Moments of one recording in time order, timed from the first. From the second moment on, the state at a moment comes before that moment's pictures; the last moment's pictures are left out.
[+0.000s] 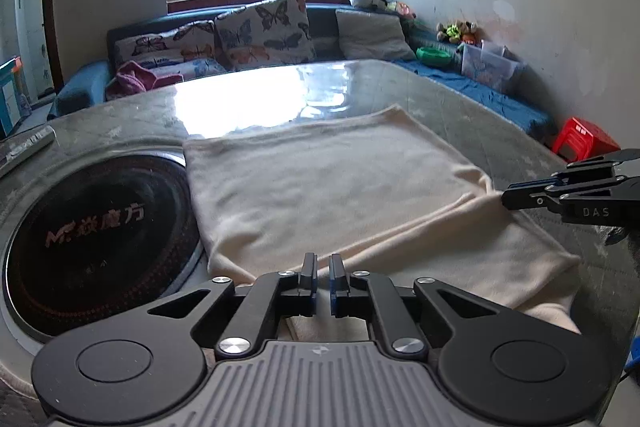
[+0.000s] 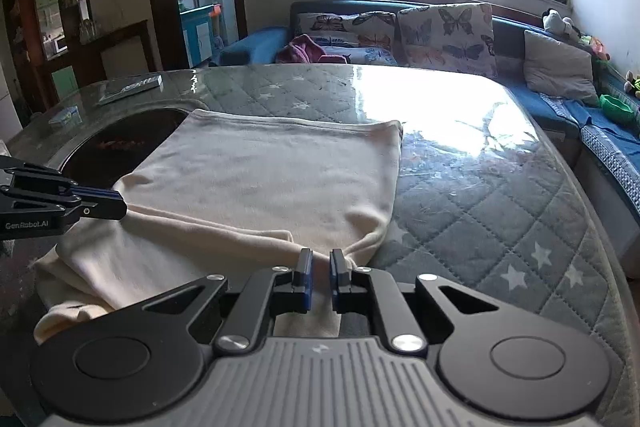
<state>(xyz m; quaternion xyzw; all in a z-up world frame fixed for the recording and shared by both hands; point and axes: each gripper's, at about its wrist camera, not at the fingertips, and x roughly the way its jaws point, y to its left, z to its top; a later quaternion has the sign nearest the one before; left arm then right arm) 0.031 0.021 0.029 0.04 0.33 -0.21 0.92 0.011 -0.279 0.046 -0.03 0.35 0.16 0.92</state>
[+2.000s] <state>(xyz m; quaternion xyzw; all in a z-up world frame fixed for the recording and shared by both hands) -0.092 -0.007 0.001 0.27 0.23 -0.29 0.89 -0.115 -0.233 0.039 -0.27 0.33 0.26 0.86</state>
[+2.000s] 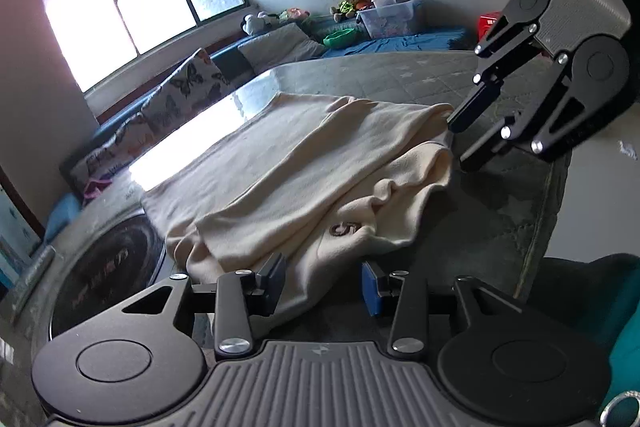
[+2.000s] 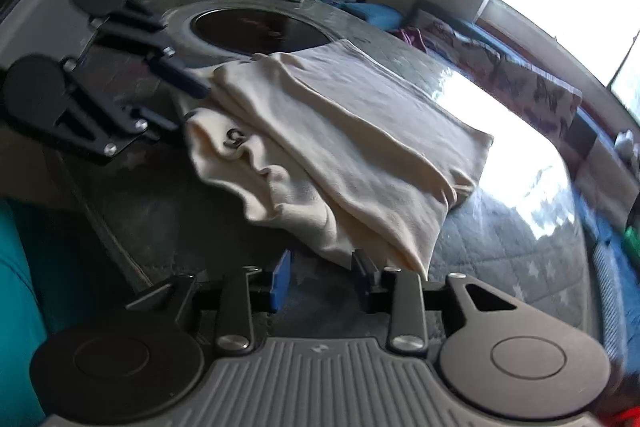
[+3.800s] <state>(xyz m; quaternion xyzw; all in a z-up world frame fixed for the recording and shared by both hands) -0.101 0.036 0.037 0.20 0.22 -0.28 0.91 -0.089 -0.230 0.081 -0.21 0.27 0.30 0.89</state>
